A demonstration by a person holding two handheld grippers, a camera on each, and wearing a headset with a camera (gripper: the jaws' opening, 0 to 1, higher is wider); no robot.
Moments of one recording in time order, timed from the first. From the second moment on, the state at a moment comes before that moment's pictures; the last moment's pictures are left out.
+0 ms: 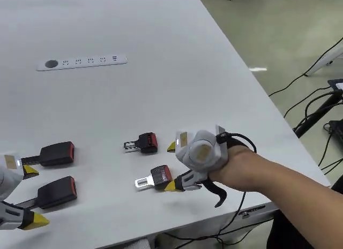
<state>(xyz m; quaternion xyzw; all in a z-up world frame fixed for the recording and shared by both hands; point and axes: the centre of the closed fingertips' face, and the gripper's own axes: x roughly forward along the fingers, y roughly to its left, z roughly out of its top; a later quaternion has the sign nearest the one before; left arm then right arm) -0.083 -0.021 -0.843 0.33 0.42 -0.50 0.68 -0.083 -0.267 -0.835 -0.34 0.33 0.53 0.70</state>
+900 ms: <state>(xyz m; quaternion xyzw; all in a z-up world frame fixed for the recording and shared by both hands) -0.086 -0.019 -0.850 0.33 0.45 -0.53 0.64 -0.087 -0.249 -0.850 -0.37 0.33 0.59 0.64</state>
